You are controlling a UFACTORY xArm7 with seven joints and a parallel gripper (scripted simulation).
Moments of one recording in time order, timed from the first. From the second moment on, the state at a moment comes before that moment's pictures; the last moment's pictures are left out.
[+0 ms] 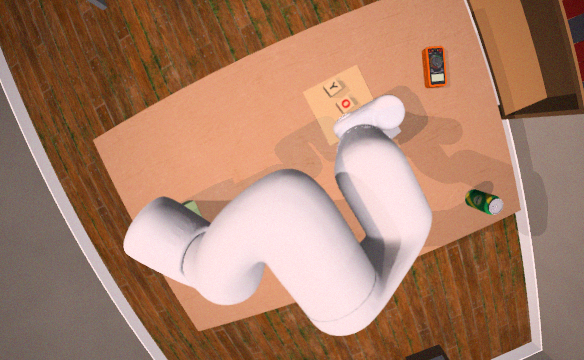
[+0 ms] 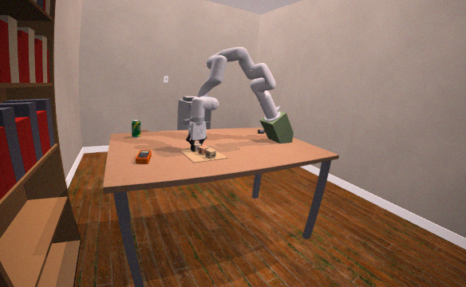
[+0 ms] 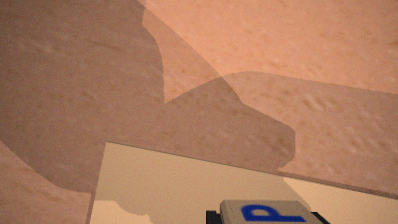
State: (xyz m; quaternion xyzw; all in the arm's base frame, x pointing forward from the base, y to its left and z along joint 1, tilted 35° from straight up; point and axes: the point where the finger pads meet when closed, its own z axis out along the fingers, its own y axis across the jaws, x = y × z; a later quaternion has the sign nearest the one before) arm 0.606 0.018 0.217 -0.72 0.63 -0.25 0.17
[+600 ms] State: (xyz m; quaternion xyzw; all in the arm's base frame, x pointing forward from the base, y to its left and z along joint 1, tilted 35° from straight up) arm 0.606 0.018 0.217 -0.72 0.63 -0.25 0.17
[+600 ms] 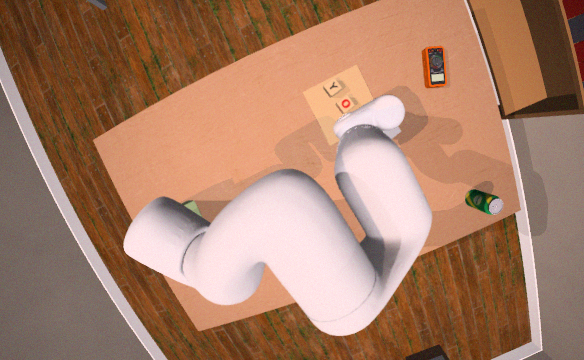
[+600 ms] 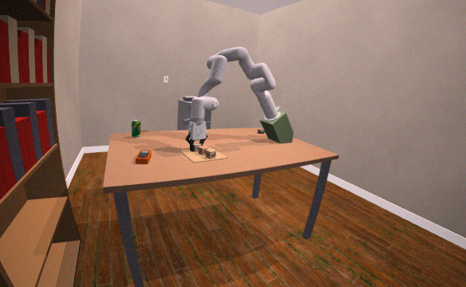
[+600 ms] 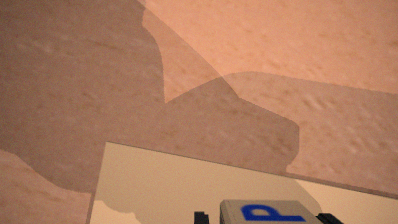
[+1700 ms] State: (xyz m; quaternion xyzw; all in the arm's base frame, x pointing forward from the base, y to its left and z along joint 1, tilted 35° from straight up) arm 0.559 0.023 0.288 -0.72 0.63 -0.25 0.17
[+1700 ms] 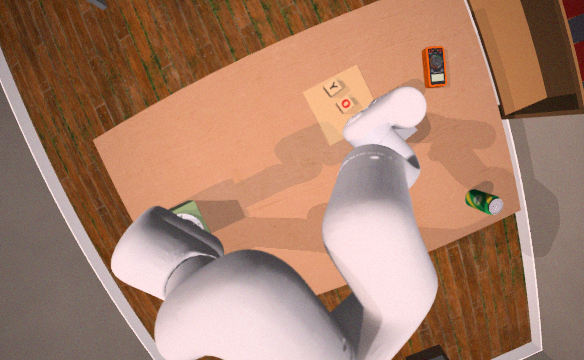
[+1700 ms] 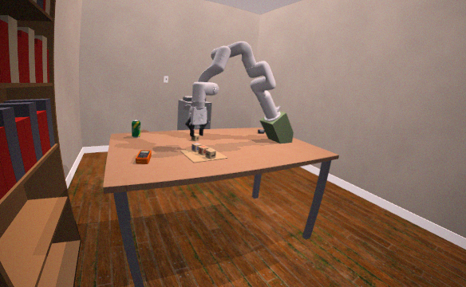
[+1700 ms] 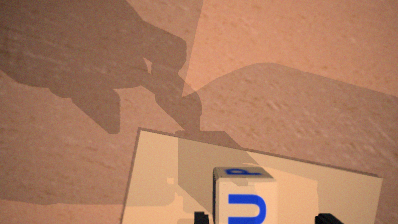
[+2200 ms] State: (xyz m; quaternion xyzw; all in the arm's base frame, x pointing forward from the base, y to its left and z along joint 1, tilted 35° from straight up) arm 0.555 0.024 0.291 -0.72 0.63 -0.25 0.17
